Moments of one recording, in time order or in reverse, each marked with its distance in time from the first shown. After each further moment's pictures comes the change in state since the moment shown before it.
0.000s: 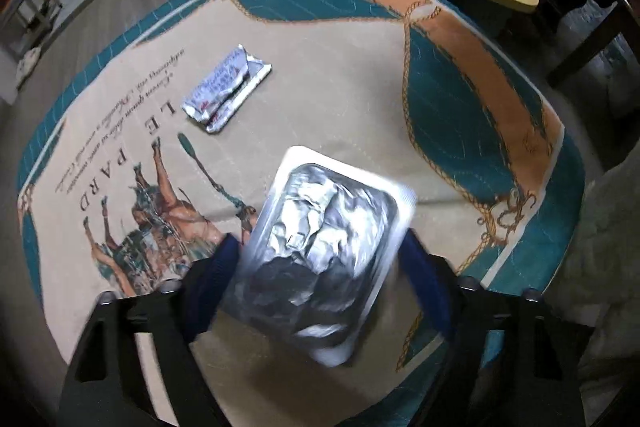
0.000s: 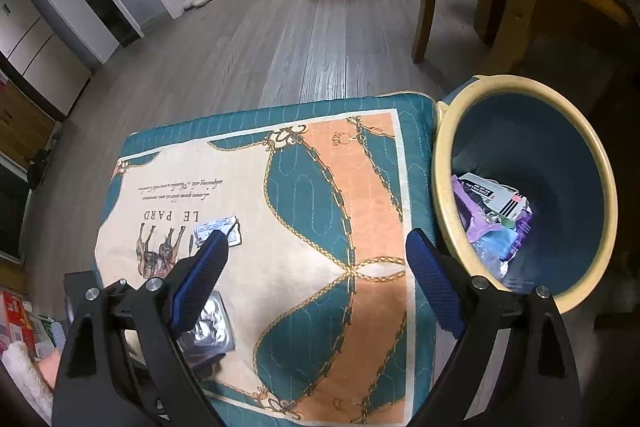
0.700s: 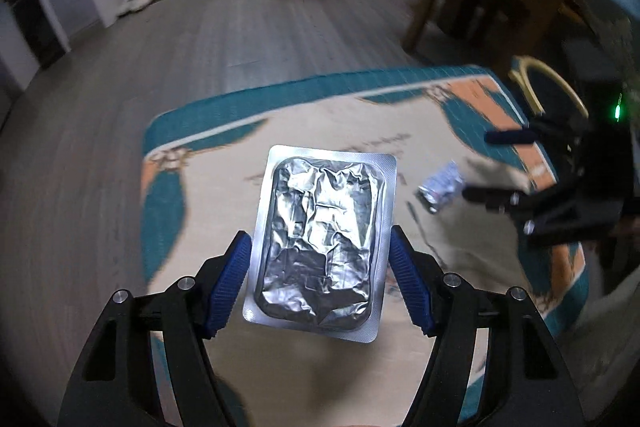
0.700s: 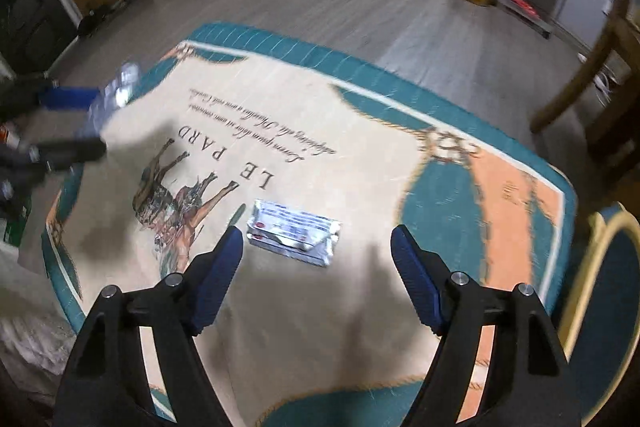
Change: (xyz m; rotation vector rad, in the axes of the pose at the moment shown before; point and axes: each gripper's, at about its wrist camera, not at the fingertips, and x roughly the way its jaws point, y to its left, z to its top) left arm -0.085 0.145 -0.020 -0.424 -0.183 0.137; right arm 0.098 0.107 -0.015 -0.538 0.083 0.102
